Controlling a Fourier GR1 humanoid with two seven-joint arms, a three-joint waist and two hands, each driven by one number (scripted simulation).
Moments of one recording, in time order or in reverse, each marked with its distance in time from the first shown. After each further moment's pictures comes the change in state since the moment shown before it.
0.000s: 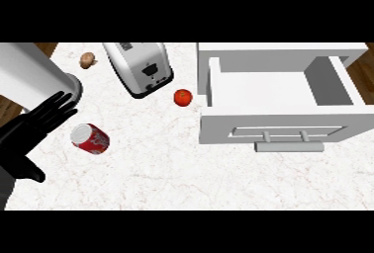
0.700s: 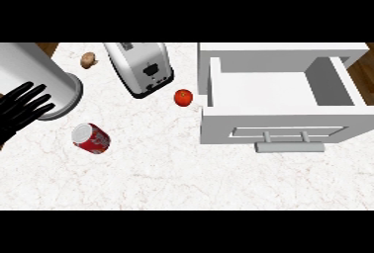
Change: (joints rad) left arm 0.065 0.137 -0.013 -0.228 0.413 0.022 0.268; right arm -0.012 -0.008 0.107 -0.001 0.071 -0.099 -0.028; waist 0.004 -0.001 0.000
